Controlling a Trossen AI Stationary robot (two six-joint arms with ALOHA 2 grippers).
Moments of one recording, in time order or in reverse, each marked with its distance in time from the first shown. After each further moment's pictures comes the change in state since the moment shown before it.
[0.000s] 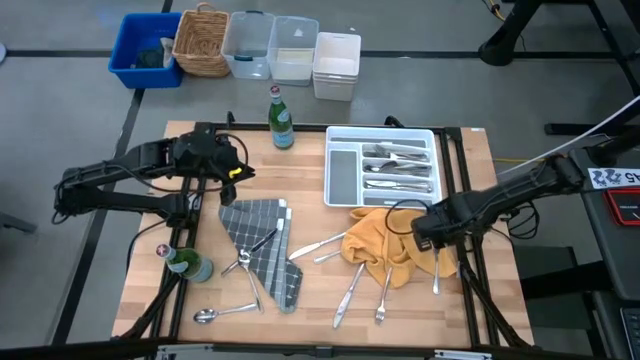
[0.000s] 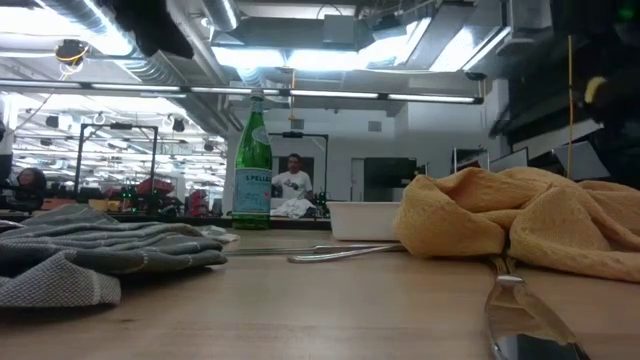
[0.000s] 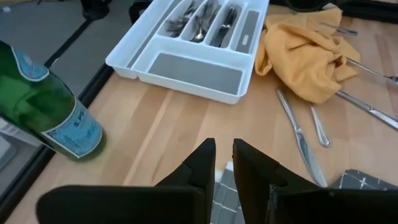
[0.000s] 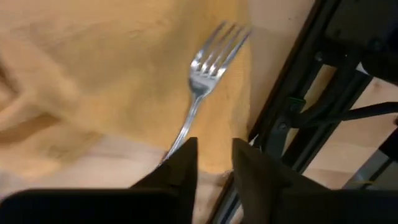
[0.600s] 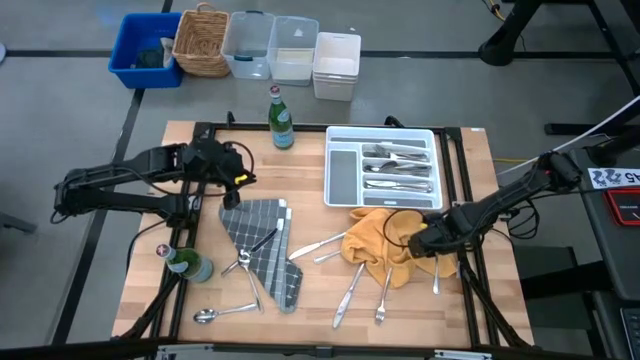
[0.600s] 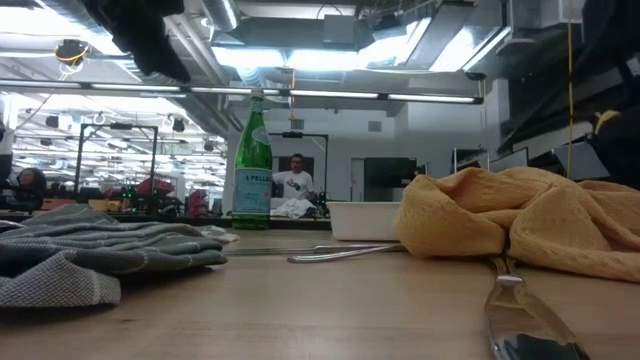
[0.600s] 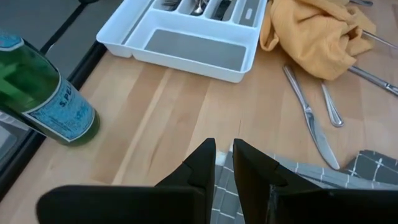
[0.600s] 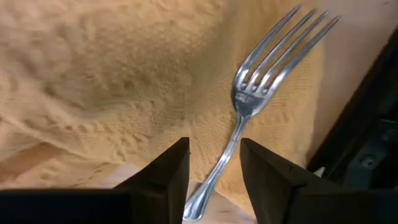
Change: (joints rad) left arm 0.003 0.000 -0.098 0.033 0.000 0.016; right arm 0.117 0.010 -0.175 0.324 0.053 0.179
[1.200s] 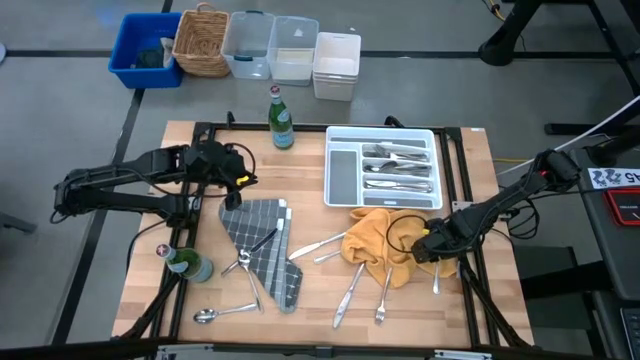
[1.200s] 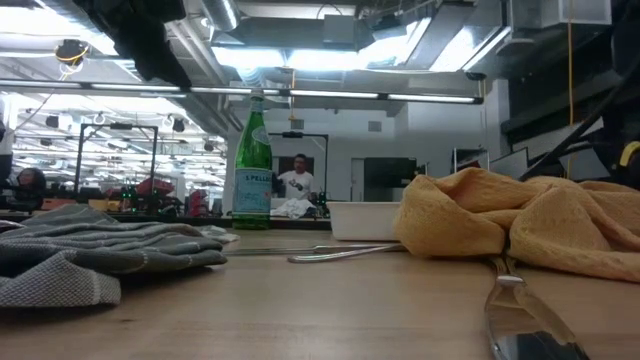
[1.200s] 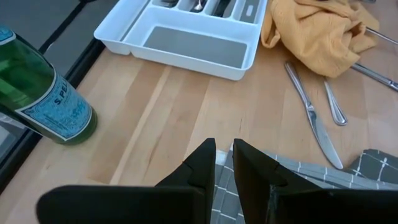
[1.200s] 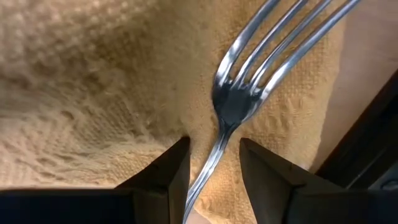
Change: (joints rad) left arm 0.000 0.000 -0.032 0.030 0.000 0.000; right arm 0.069 -0.002 -0.138 0.150 -0.042 0.043
